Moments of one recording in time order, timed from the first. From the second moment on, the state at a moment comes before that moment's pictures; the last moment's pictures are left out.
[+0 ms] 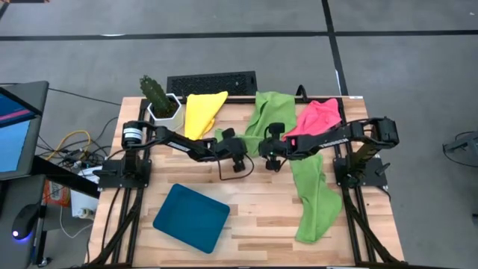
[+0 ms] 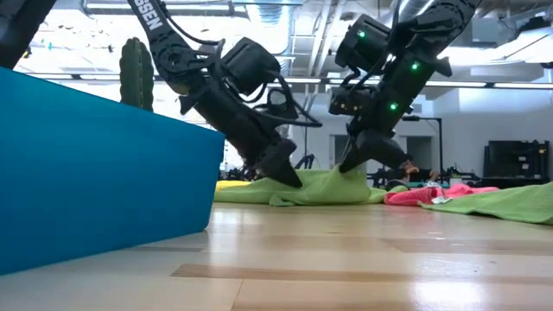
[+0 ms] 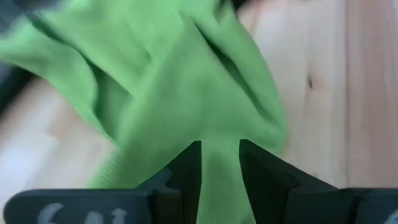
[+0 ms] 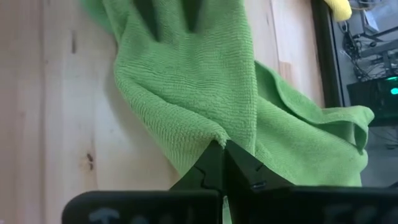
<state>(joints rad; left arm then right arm) 0.11 1.95 0.97 0.34 -0.32 0.06 -0.06 1.63 0.83 -0.20 0.47 -0.32</state>
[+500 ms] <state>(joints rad) 0.19 2.02 0.97 0.46 -0.29 0.11 -0.06 1.63 0.83 -0.20 0.47 -0.31</state>
